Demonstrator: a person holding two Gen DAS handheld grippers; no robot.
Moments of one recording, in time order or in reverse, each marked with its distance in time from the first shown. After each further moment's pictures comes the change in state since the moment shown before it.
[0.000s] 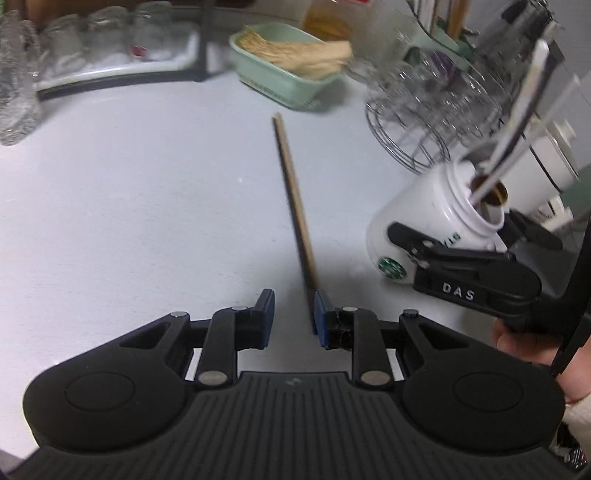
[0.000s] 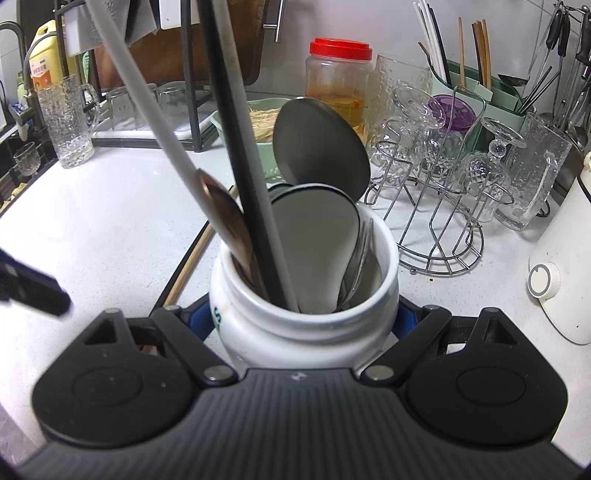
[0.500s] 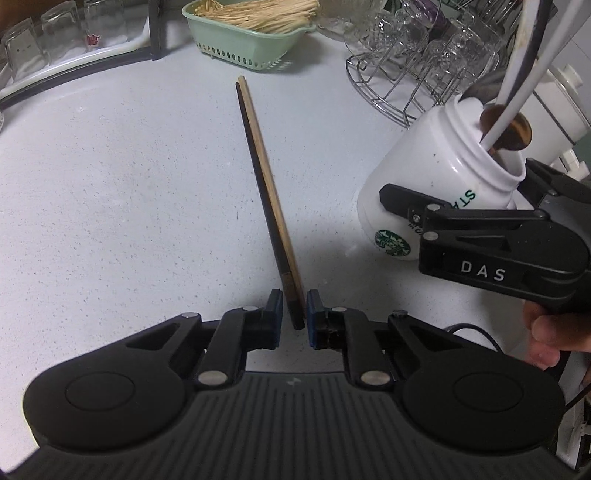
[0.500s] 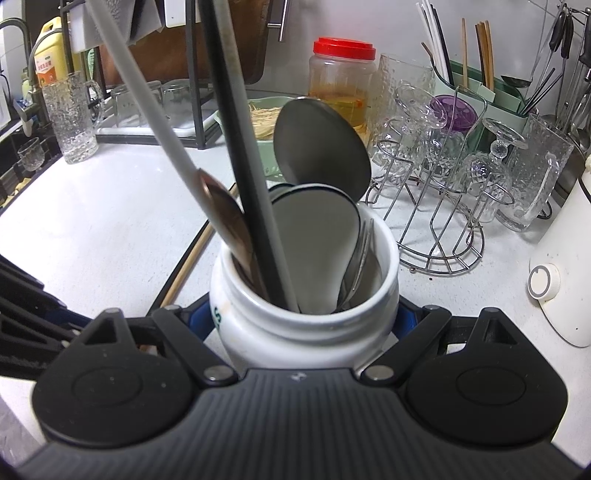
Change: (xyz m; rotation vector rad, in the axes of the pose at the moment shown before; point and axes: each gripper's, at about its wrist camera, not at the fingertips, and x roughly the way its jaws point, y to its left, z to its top) left arm 0.048 -0.024 -0.001 0.087 0.061 0.030; right arm -0.001 -0.002 0.000 -0.015 0.004 0.010
